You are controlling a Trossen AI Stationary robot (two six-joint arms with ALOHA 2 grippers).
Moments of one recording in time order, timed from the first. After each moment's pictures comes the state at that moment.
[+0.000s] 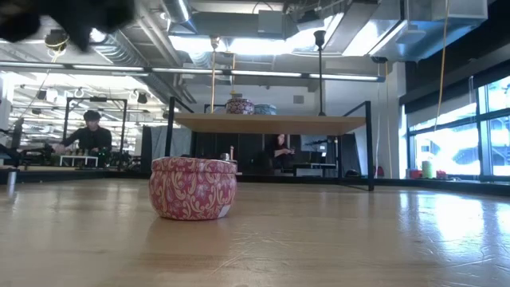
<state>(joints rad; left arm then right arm) -0.50 1.43 1.09 -0.76 -0.07 -1.94 0.90 1.35 1.28 -0.76 0.54 1.22</state>
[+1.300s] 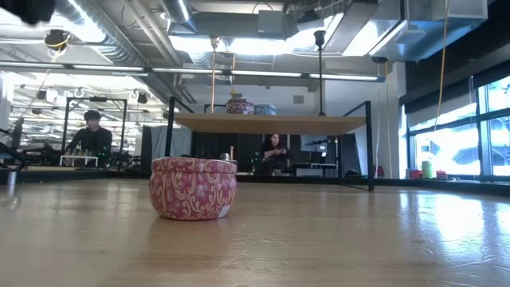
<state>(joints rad) -0.71 1.33 0.95 -0.95 0.12 -1.26 0.86 1.35 1.28 -0.76 0.62 1.18</state>
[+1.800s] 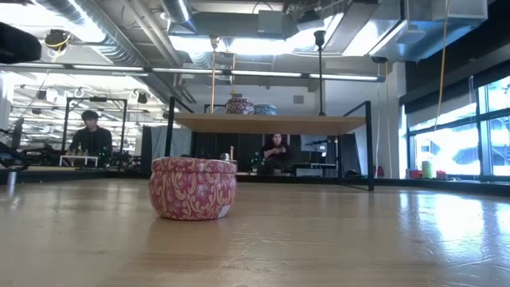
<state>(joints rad) -0.84 1.43 0.95 -1.07 -0.05 -0.56 0.76 1.35 1.28 -0.76 0.68 1.33</state>
